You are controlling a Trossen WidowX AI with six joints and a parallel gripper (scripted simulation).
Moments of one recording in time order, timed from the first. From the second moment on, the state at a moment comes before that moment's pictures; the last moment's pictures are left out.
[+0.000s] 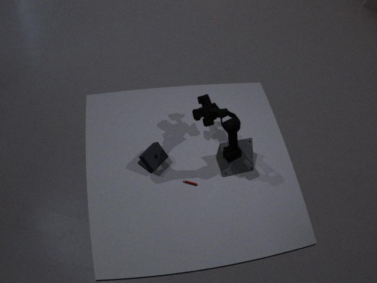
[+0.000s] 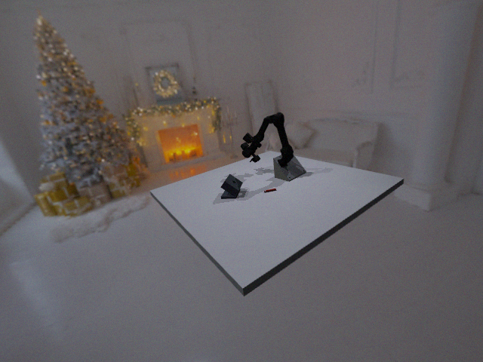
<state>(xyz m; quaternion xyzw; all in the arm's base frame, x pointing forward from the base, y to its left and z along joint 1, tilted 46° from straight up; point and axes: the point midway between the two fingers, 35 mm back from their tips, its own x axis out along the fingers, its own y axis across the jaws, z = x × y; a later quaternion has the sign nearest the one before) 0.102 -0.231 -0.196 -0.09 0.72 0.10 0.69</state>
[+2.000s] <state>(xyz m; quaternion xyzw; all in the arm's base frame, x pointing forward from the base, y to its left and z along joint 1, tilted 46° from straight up) 0.264 0.100 0.057 0.38 0.72 0.15 0.56</state>
